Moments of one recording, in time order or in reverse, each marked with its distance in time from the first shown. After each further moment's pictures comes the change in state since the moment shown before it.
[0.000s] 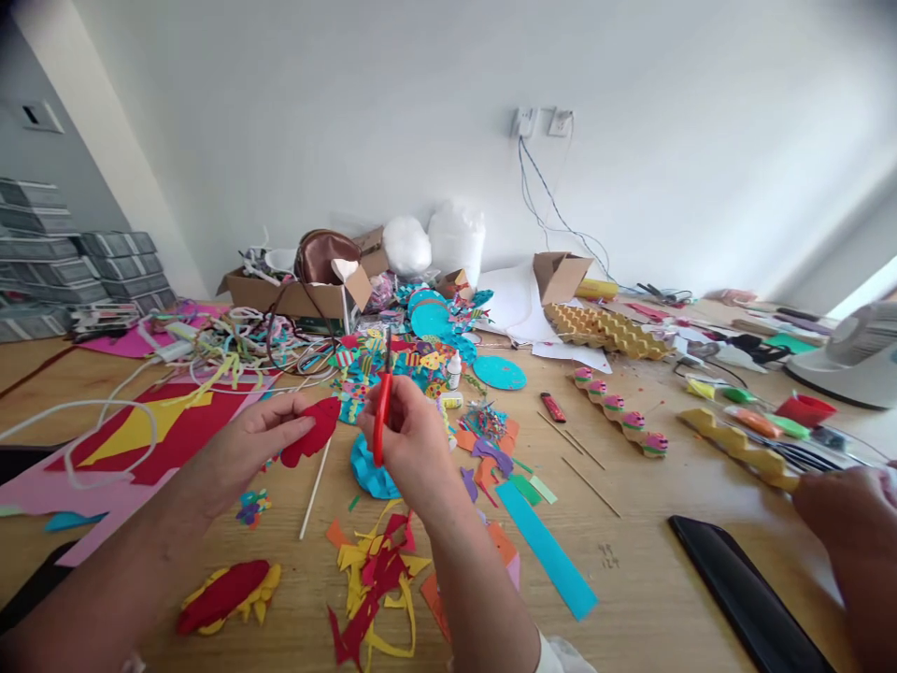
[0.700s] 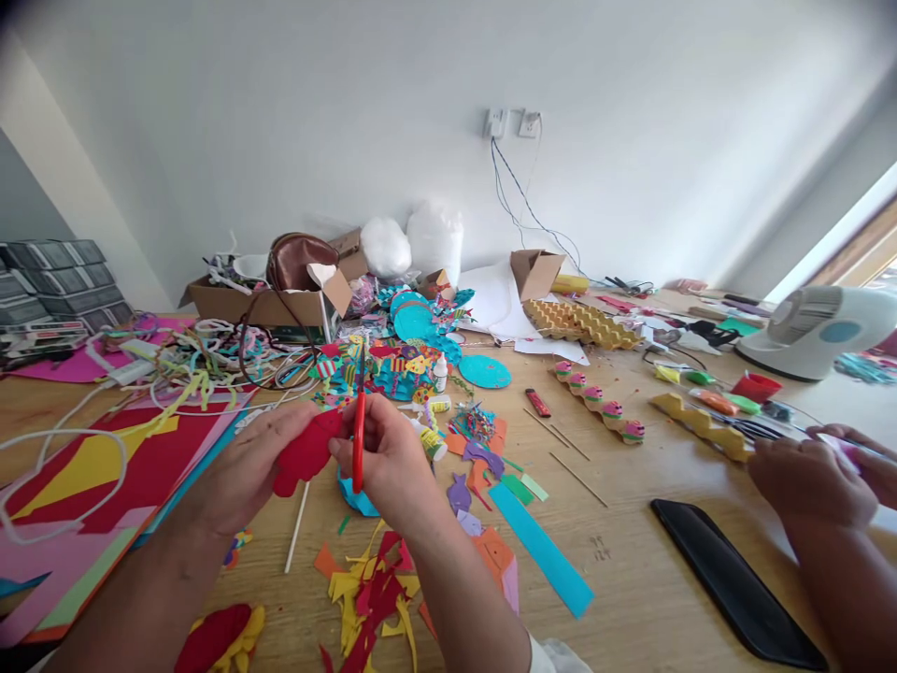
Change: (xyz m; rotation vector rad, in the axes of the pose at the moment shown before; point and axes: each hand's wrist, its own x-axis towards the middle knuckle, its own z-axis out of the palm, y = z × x) left_hand 0.019 -0.002 0.018 -0.331 0.071 -0.036; right_hand 0.003 0.008 0.008 0.192 -0.050 0.113
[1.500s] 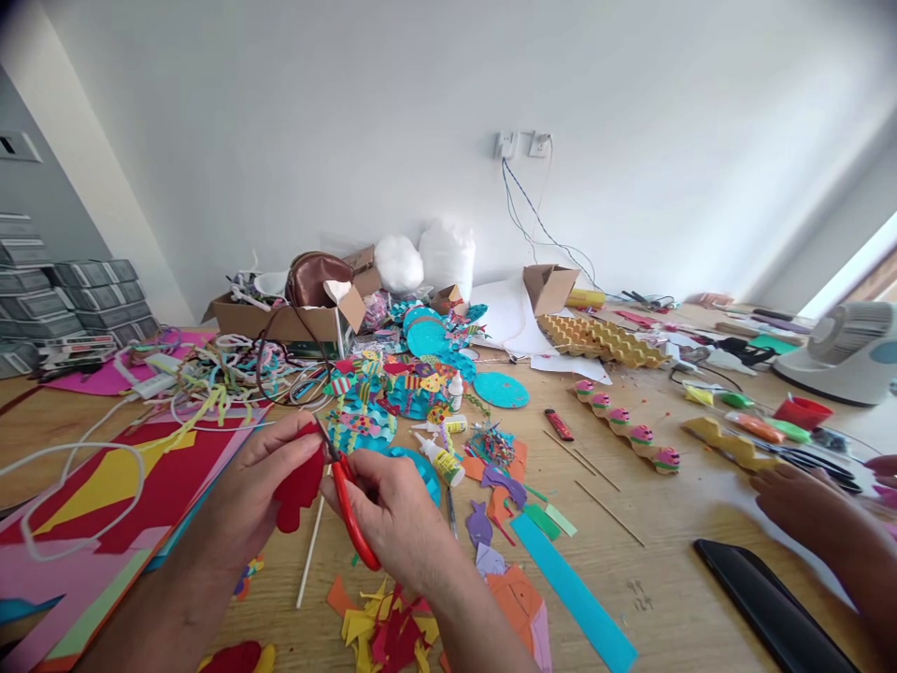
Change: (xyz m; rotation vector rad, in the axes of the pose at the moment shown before) left_hand -0.007 0.018 0.004 -0.077 -0.001 -0.014; right_hand -0.002 0.007 0.002 -0.477 -0.177 -0.020
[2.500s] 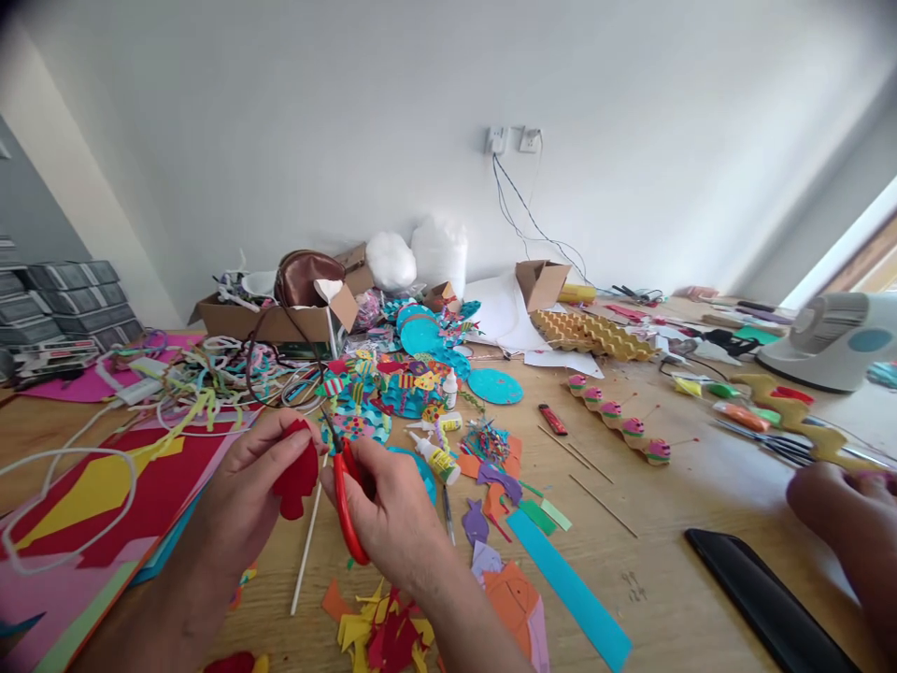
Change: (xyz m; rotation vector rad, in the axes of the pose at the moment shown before) left_hand 0.005 -0.008 0.000 0.009 0.096 0.123; right_hand 0.003 -0.001 -0.001 -0.149 0.125 -0.061
